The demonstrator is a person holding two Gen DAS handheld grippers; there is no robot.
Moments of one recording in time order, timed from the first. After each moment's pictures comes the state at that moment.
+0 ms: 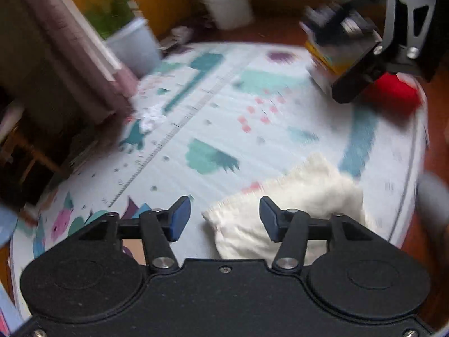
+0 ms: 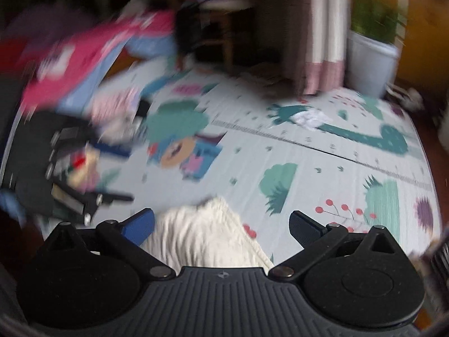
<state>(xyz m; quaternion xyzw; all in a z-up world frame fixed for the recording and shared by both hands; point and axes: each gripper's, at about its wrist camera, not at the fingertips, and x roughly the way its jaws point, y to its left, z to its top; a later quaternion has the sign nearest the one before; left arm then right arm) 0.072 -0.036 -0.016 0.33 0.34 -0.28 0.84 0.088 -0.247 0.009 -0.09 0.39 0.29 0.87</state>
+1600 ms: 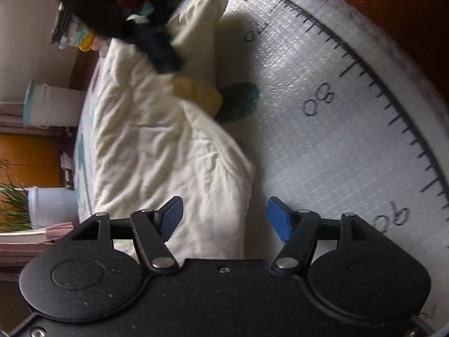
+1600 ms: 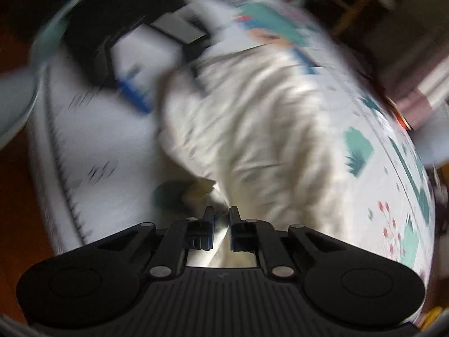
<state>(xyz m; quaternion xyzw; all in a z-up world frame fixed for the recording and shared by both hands) -0.009 0.015 -0.292 0.69 0.09 -0.44 0.57 -0.004 -0.144 -0.252 -0.37 0.36 0.33 0.79</state>
